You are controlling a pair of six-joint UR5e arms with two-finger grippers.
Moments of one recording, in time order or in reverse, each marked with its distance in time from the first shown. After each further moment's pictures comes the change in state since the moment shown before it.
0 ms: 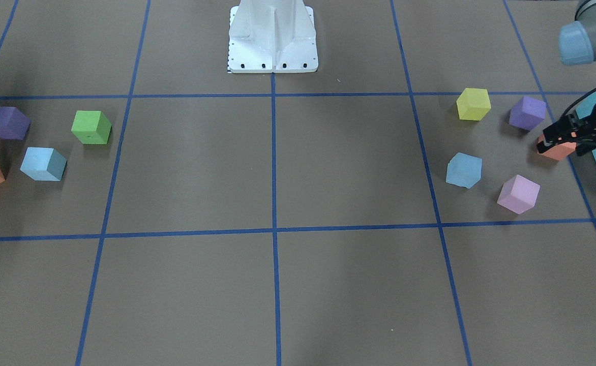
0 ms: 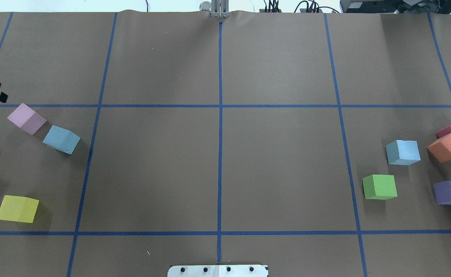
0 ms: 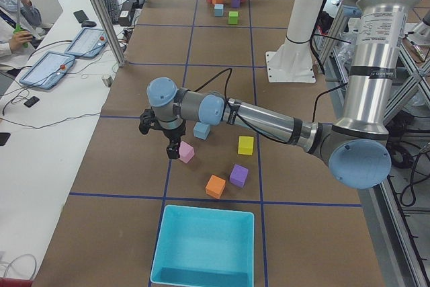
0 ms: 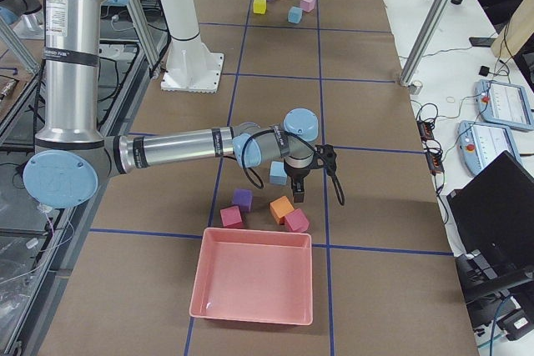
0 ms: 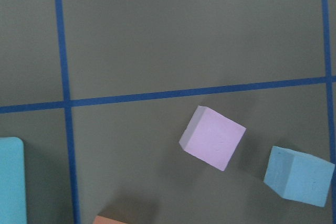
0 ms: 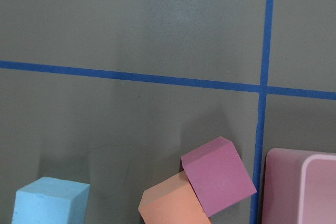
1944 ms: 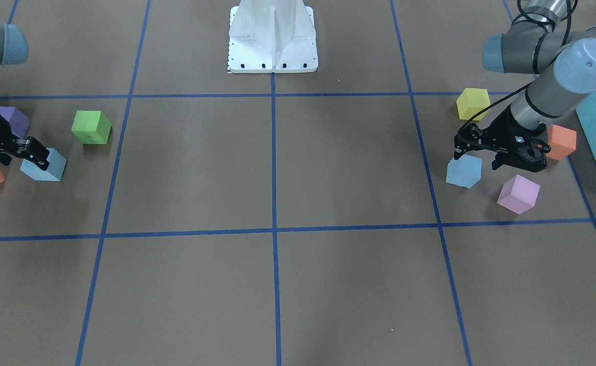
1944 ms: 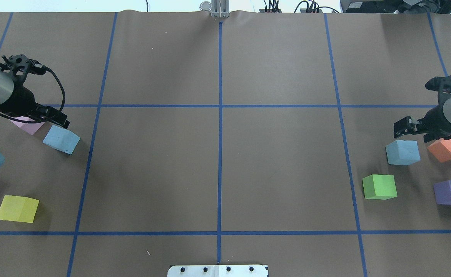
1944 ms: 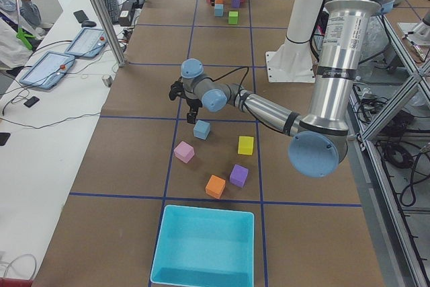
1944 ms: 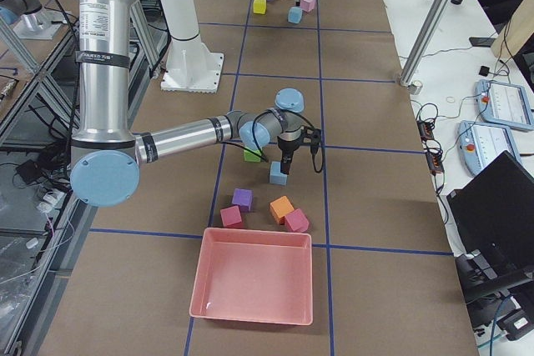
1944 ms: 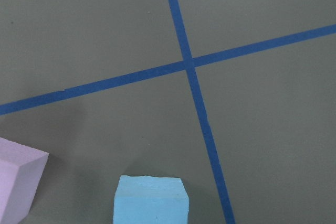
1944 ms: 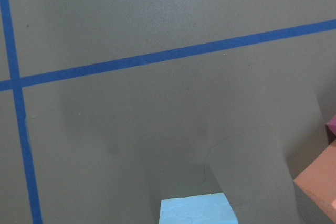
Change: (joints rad) left arm 0.259 -0.027 0.023 -0.231 0.192 -0.069; right arm -0.360 0.017 0.027 0.198 -0.213 0.646
